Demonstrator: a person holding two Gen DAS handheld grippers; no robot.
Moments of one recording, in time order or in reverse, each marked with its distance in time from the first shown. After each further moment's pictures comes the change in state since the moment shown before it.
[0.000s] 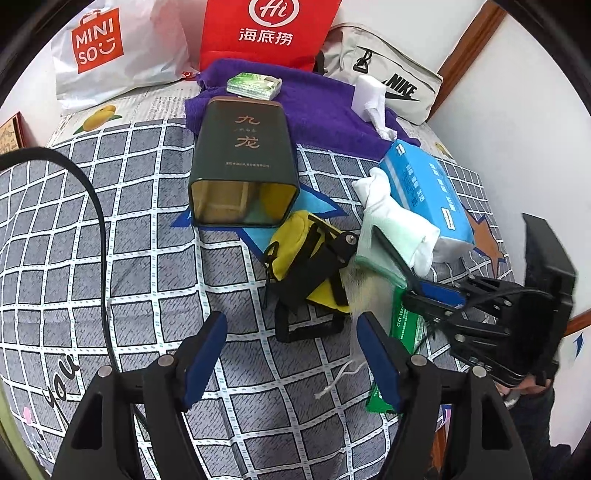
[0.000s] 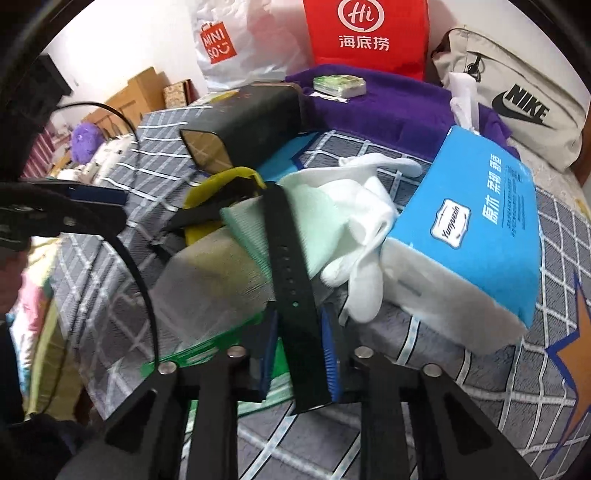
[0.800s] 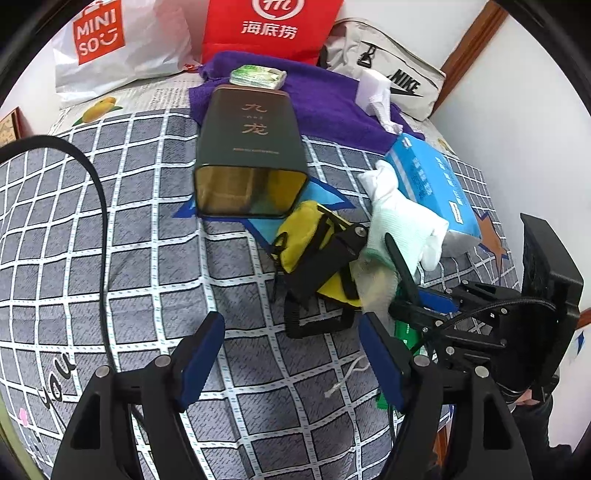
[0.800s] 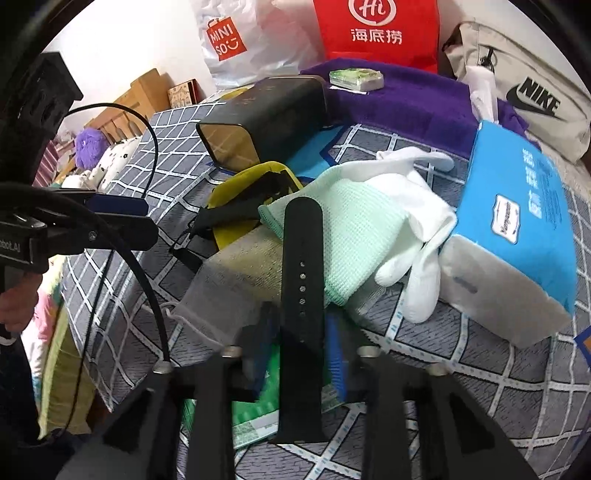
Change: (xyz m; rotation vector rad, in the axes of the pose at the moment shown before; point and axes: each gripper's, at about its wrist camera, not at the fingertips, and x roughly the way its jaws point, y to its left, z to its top) left arm 0.006 0.006 -0.004 0.004 0.010 -0.008; right arm 0.014 0.025 0.001 0.019 0.007 0.014
